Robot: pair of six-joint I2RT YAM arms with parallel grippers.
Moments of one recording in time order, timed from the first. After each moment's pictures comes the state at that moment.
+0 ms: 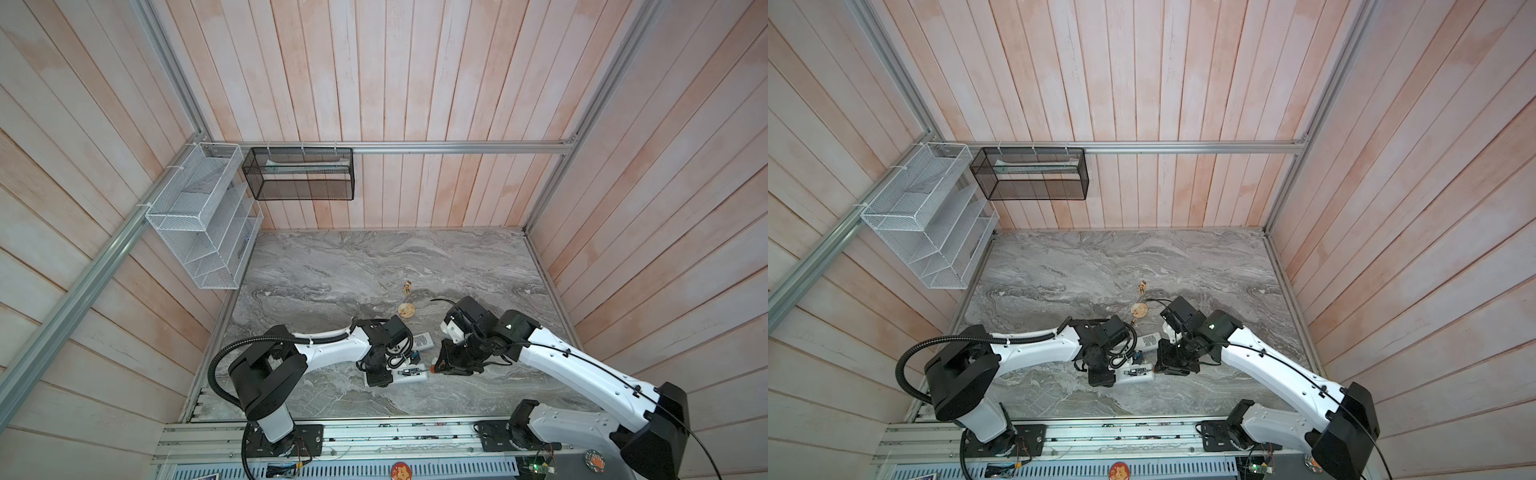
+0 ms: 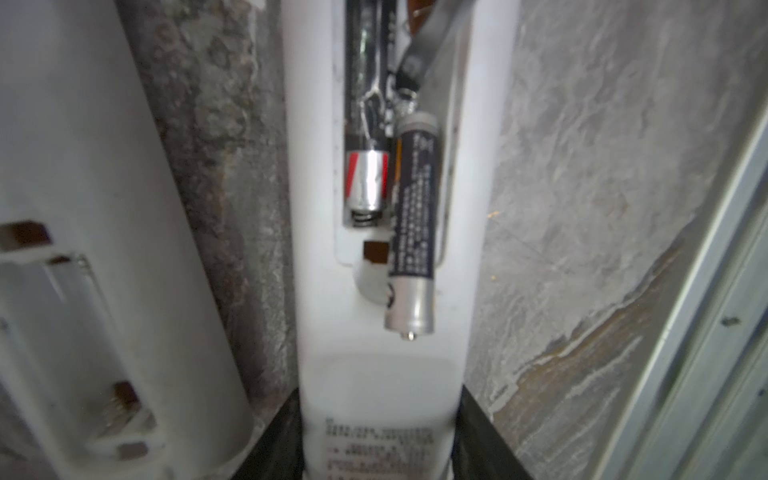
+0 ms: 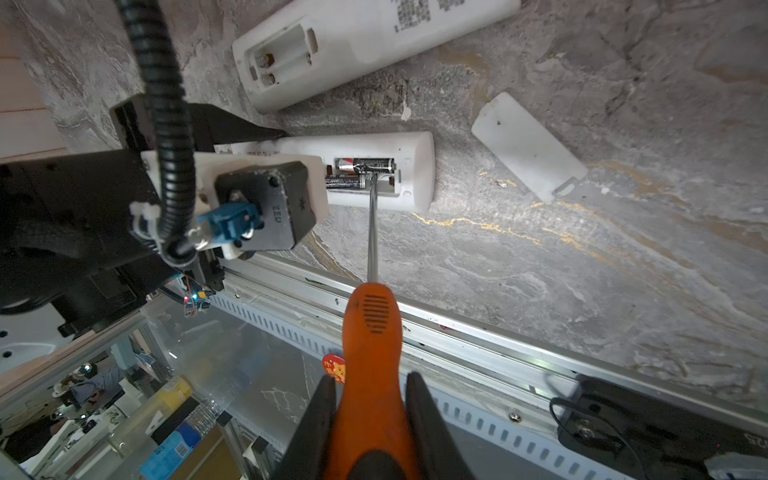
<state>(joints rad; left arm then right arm) -0.95 1.70 0.98 -0.74 0.15 0.49 0.85 1.12 0.93 -1.02 -0.33 0.87</state>
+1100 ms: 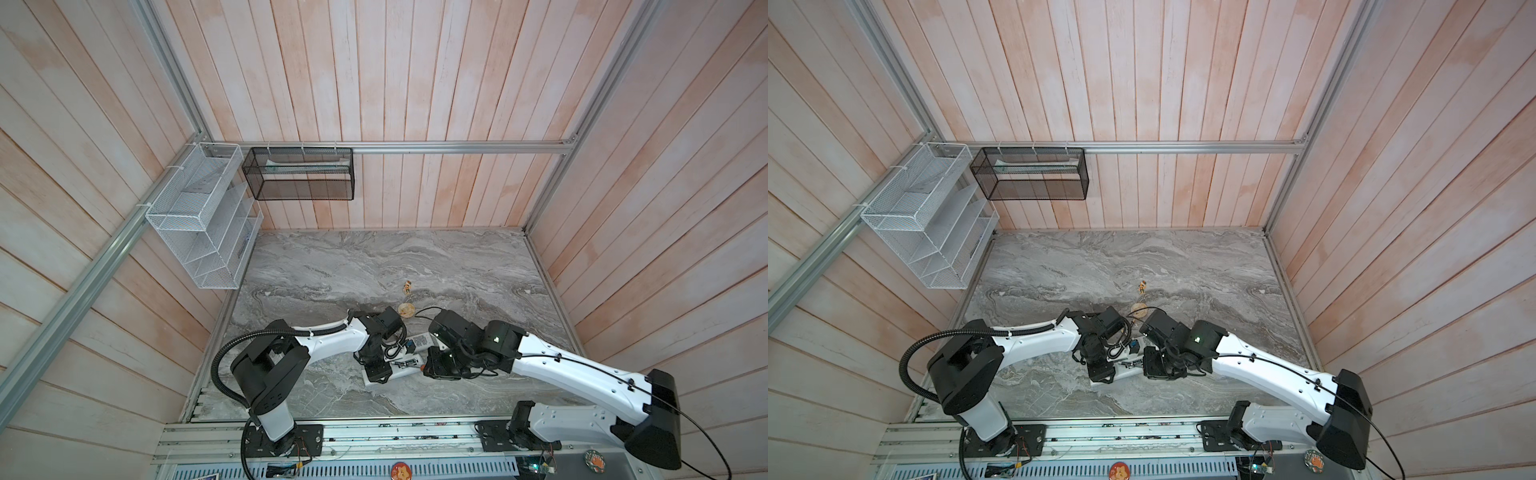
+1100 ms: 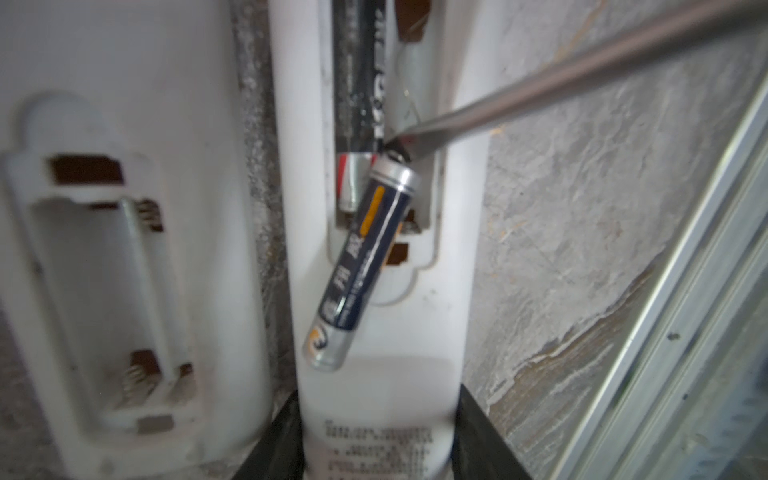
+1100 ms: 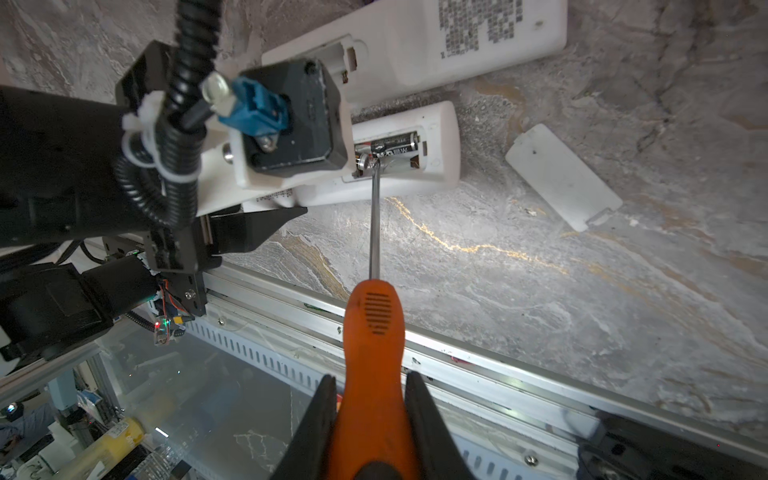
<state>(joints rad) -0.87 1.73 1.02 -0.79 0.25 0.41 1.00 1.20 1.00 -0.99 -0.19 0.96</state>
